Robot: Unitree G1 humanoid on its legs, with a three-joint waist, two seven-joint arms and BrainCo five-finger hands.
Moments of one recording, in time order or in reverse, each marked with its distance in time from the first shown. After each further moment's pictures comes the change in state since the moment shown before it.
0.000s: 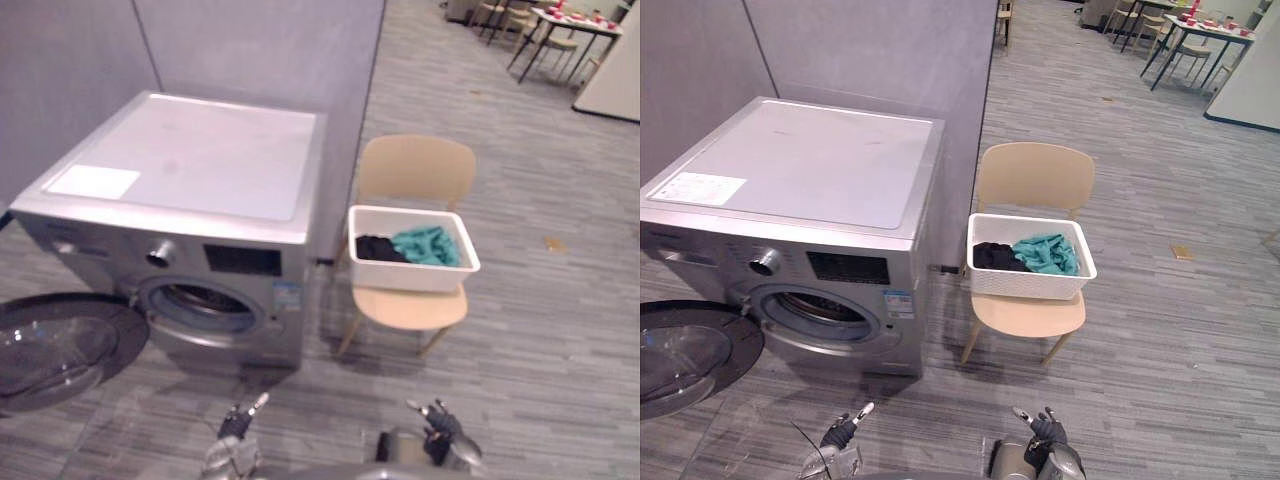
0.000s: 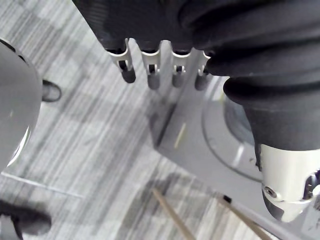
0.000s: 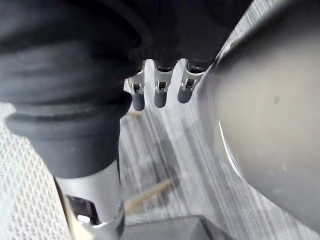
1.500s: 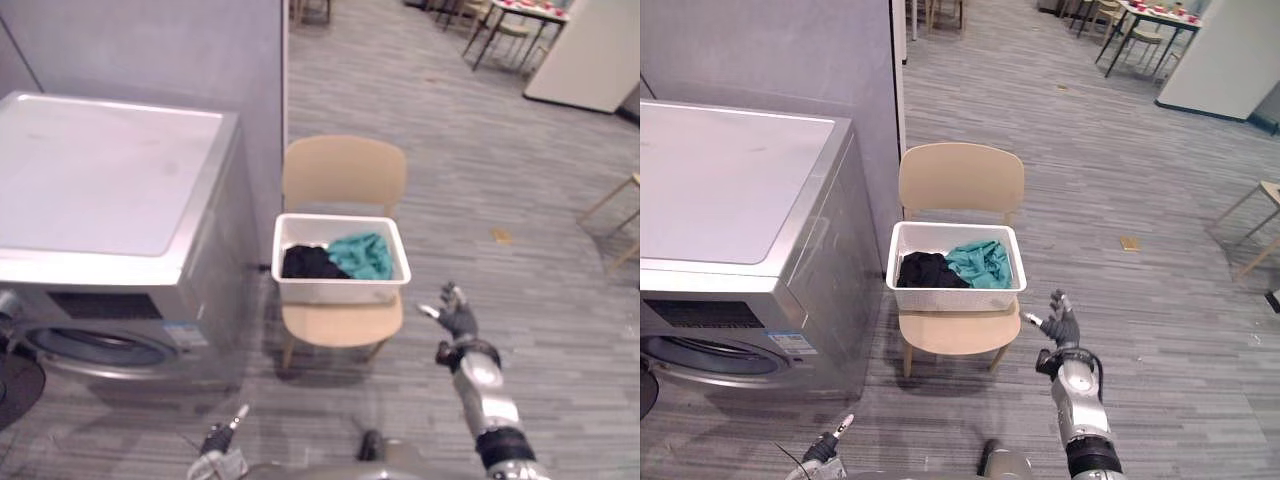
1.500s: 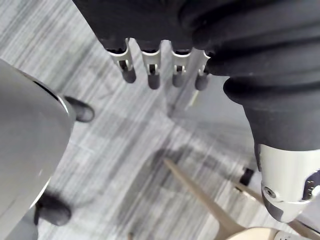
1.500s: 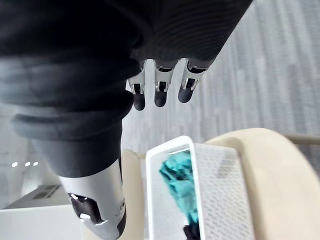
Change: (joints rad) left arm 0.012 0.059 0.001 0.039 -0.118 0.002 0.009; right arm -0.112 -0.129 0.168 -0.630 -0.104 -0.018 -0.041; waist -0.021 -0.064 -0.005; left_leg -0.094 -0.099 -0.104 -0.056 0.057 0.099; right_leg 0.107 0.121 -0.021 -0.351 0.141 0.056
